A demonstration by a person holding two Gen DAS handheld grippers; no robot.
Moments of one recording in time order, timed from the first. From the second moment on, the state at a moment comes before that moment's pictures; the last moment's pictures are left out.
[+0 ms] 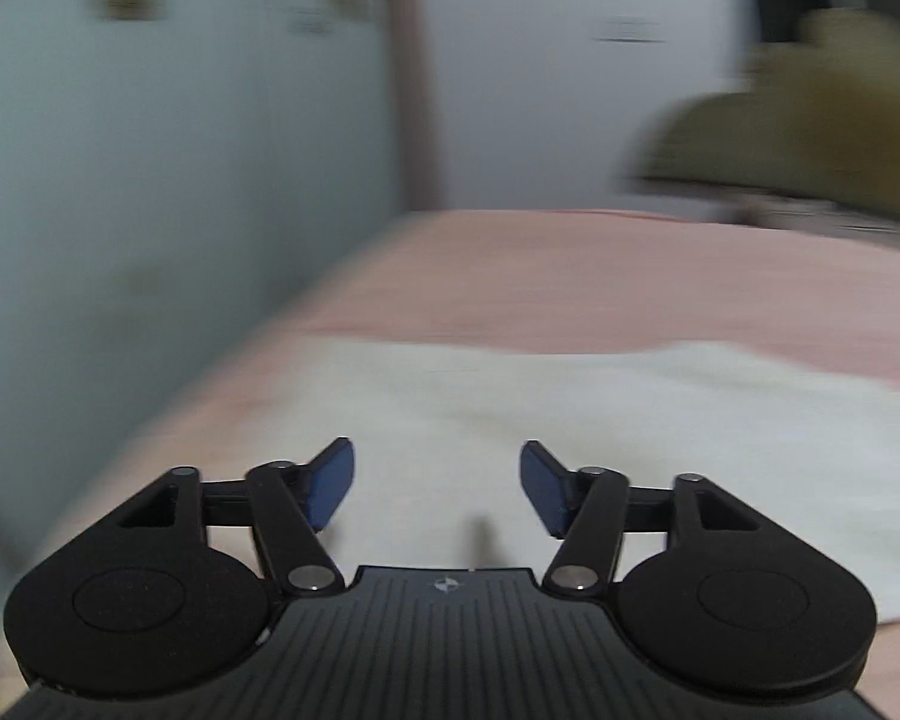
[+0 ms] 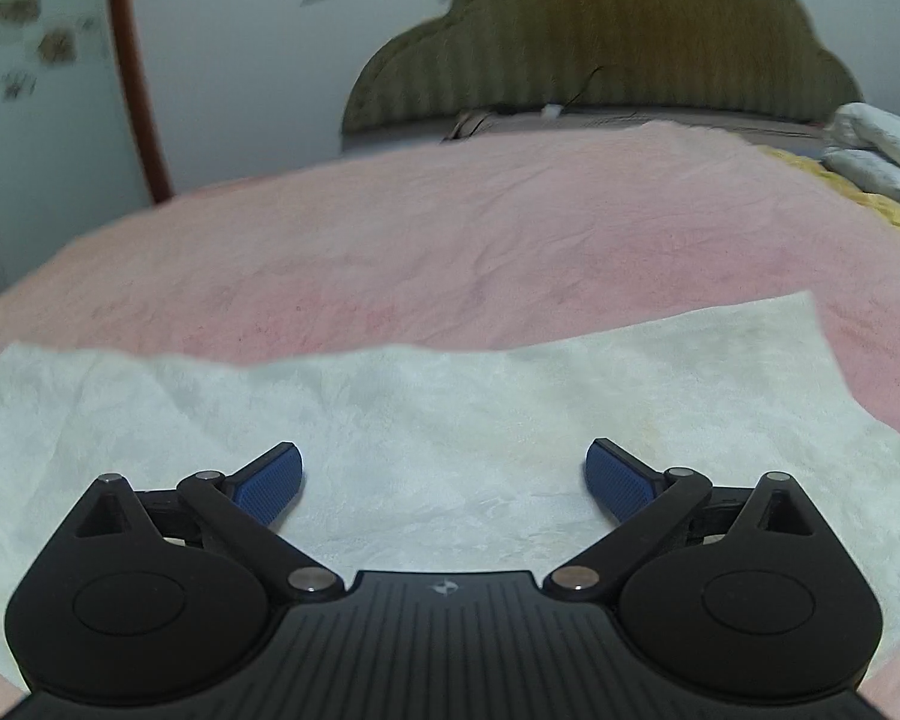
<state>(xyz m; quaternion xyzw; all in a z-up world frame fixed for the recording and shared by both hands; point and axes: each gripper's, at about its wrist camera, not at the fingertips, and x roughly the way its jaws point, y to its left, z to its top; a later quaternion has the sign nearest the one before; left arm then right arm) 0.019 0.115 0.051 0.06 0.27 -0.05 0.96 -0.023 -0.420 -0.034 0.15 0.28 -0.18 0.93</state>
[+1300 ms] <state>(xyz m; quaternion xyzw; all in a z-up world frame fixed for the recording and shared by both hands) 0.033 -0.044 -0.028 0.12 0.32 -0.26 0.91 -0.118 -0.510 -0.056 0.38 0.15 -0.21 0.89</state>
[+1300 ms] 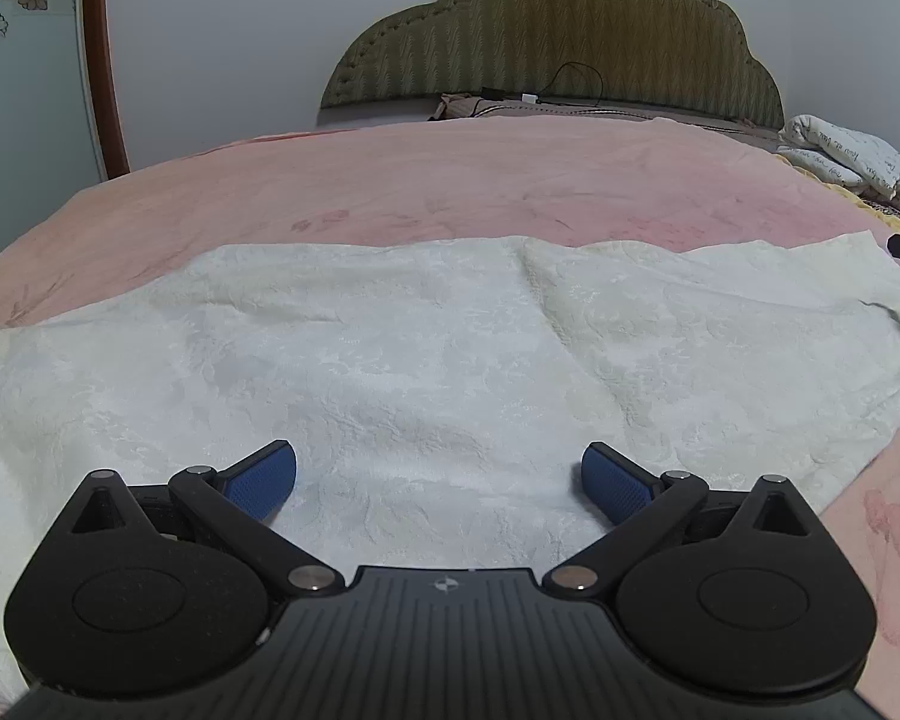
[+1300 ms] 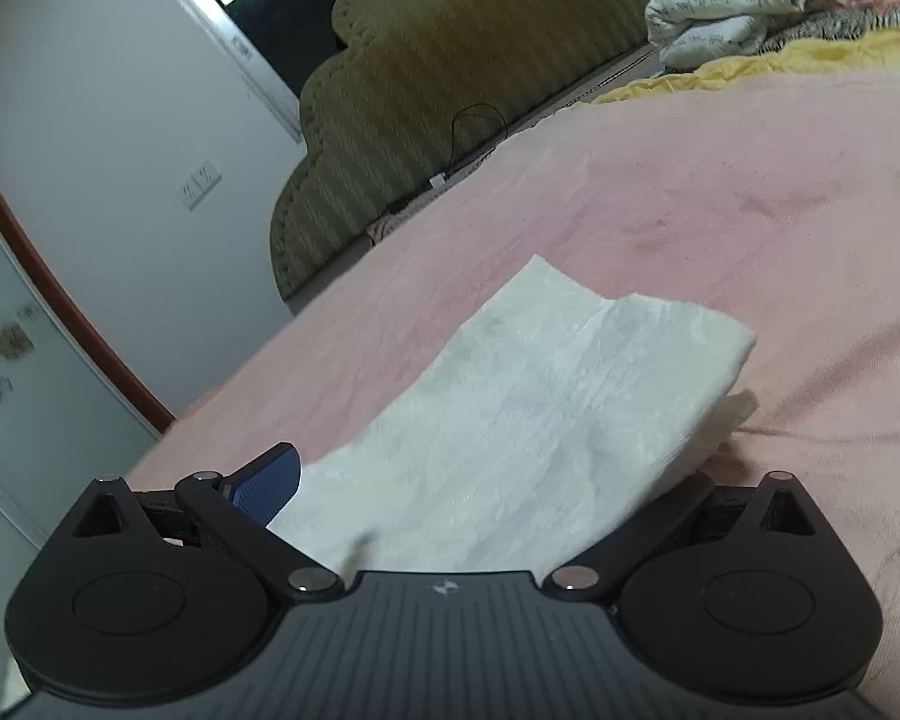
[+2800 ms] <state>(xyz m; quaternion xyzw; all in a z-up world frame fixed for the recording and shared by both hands) 0.006 -0.149 -0.035 0.12 0.32 -0.31 0.89 -0.144 -0.515 -0.049 0.42 0.20 -0.14 0.87</state>
